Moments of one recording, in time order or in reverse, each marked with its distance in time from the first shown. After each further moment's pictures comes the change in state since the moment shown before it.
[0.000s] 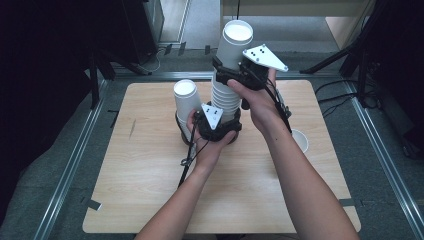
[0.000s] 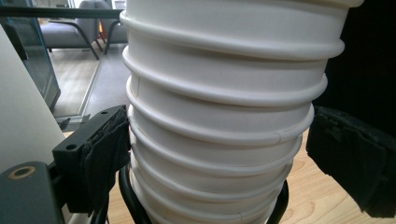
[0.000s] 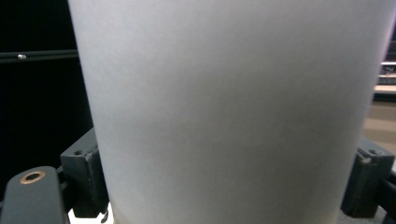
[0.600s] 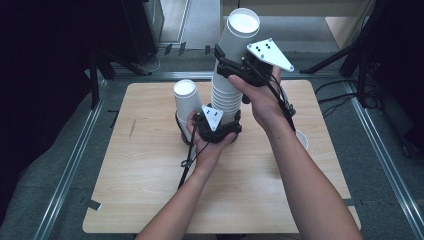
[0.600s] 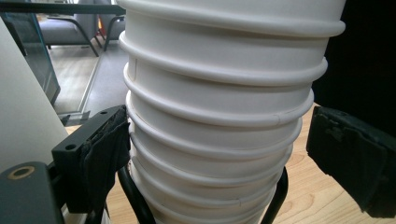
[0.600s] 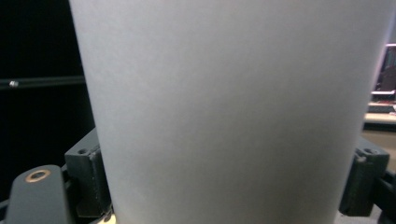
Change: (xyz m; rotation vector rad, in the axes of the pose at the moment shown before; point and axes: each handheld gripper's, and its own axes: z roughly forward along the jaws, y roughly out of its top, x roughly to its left) left arm 0.000 -0.005 -0.002 0.013 -0.002 0.005; right arm 0.006 0.022 -0.011 -0.124 -0.045 -0.013
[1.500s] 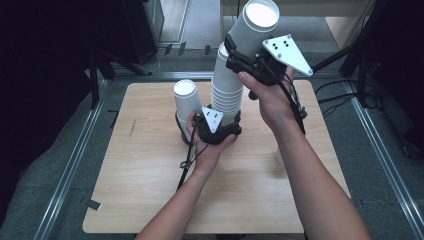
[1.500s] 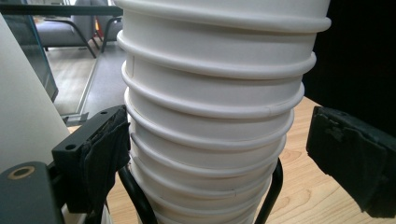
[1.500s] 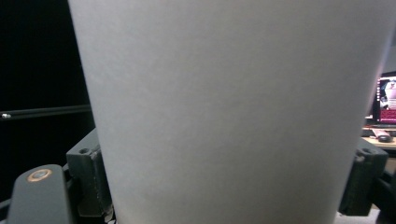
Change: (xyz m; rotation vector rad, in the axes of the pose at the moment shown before) left arm 0.000 -0.001 -0.005 0.000 -0.010 0.014; right arm -0.005 0.026 -0.025 -0.112 -0.039 -0.004
